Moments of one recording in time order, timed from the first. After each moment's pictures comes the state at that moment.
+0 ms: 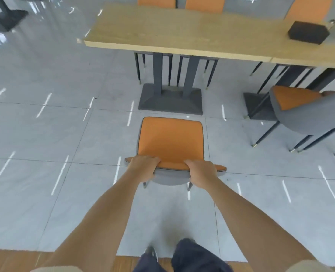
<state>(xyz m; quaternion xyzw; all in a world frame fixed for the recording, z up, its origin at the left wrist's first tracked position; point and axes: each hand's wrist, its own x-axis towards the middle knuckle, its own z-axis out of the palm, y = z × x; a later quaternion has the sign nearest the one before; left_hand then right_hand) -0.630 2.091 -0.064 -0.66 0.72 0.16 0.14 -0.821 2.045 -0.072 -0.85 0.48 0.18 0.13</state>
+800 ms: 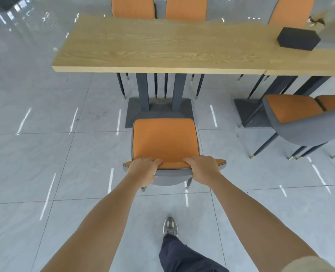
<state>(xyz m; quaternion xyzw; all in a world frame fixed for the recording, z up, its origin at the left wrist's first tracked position) -0.586 1.893 -0.083 -0.62 0.76 0.15 0.10 -0.792 1.851 -0.080 -0.86 0.48 0.11 0.11</state>
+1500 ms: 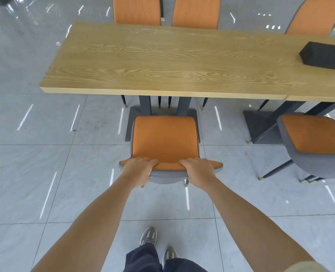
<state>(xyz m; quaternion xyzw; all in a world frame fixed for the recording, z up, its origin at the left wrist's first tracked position) -0.525 1.707 -0.081 -0.64 0.75 0.17 0.09 -0.734 1.666 -0.081 -0.88 0.46 0.08 0.10</state>
